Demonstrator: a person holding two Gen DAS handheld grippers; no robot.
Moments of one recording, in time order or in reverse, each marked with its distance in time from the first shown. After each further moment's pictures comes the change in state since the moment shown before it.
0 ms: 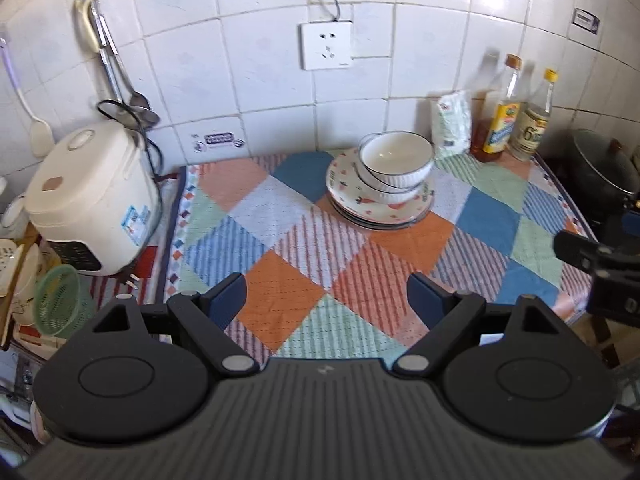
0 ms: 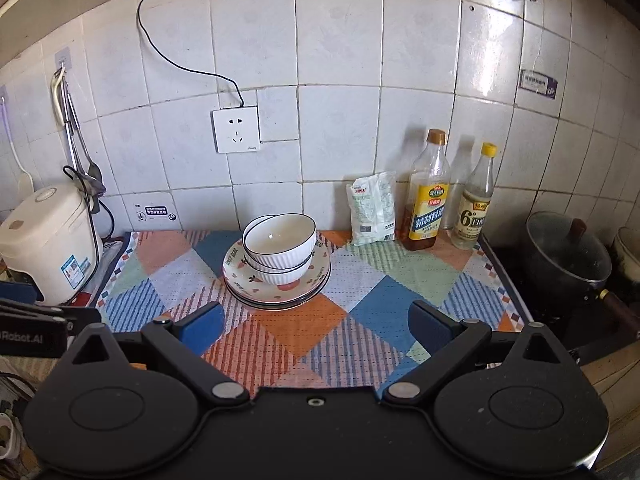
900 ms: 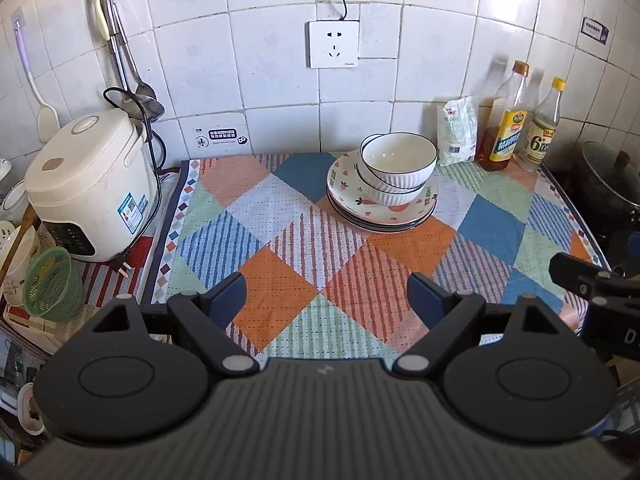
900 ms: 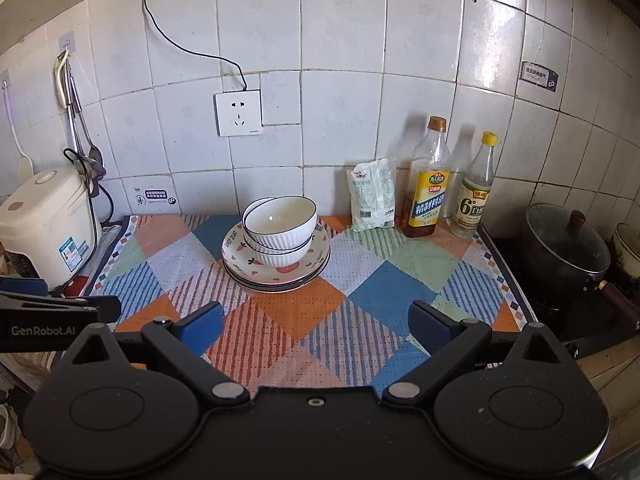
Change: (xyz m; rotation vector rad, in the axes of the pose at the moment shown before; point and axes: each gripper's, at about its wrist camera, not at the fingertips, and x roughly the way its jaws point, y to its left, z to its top) left arm 0.014 -0.012 -0.022 -0.040 -0.032 0.006; right arm 0.003 0.004 -0.018 -0.004 0.026 -0.003
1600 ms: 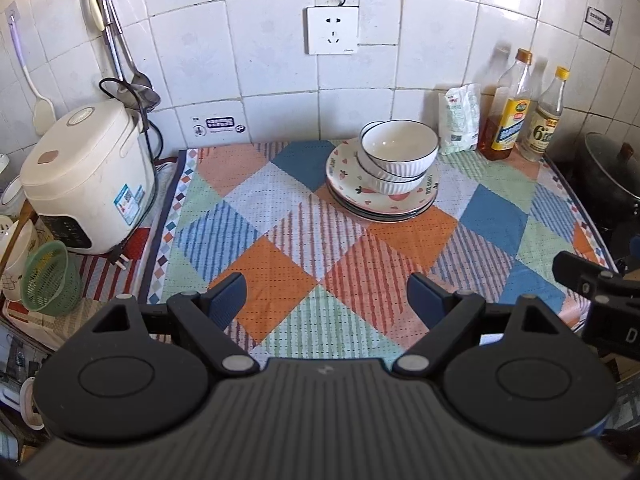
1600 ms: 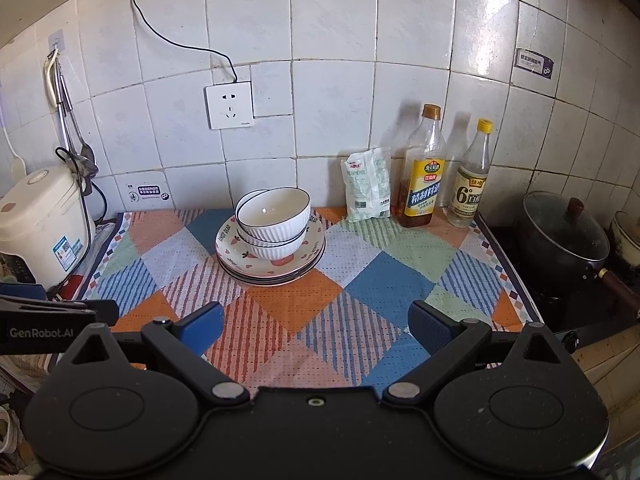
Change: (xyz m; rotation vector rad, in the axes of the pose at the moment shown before) left arm 0.010 0.000 0.002 0.001 0.039 0.006; right arm 0.006 -0.002 -0.002 0.024 0.023 -0.011
